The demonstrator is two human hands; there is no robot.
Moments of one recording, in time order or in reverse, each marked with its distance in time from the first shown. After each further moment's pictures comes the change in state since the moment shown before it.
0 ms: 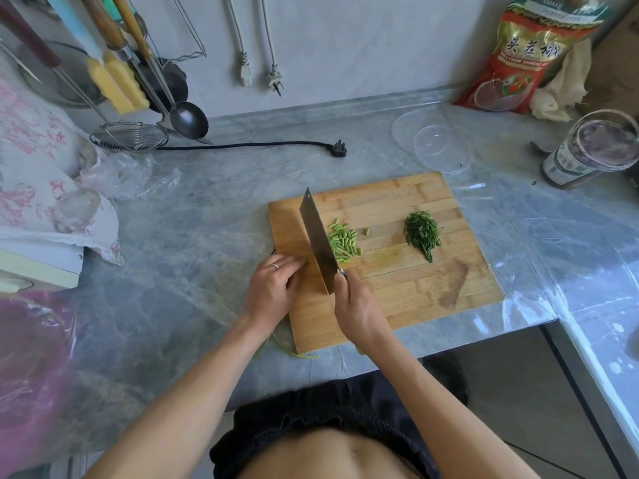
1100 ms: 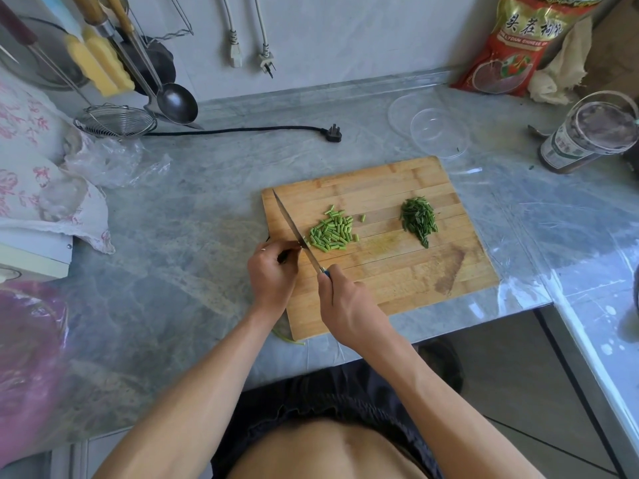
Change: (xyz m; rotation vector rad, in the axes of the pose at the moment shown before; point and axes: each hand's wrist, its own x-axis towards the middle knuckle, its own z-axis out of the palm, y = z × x) left_hand 0.008 0.030 0.006 -0.197 0.208 -0.410; right_hand -0.021 -0.014 -0.001 -0.078 -0.113 -0.020
